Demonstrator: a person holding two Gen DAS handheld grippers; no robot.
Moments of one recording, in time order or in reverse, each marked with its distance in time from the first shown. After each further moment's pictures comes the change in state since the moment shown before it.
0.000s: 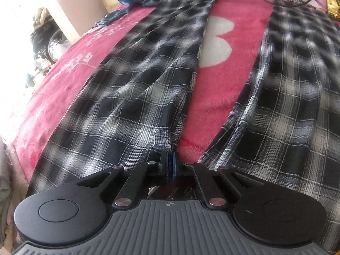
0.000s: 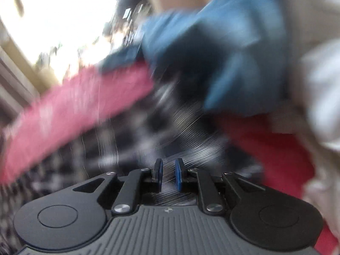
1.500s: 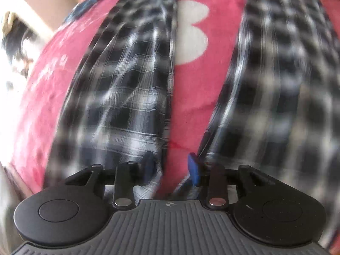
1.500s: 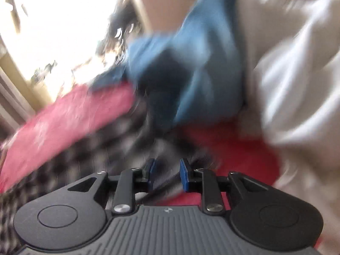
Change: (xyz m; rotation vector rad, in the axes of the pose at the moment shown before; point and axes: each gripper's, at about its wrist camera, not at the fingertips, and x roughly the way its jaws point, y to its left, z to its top) left arm -0.017 -0.004 0.042 0.066 0.194 -0.113; right arm -0.025 -0.024 0.010 0.061 -0.100 -0.047
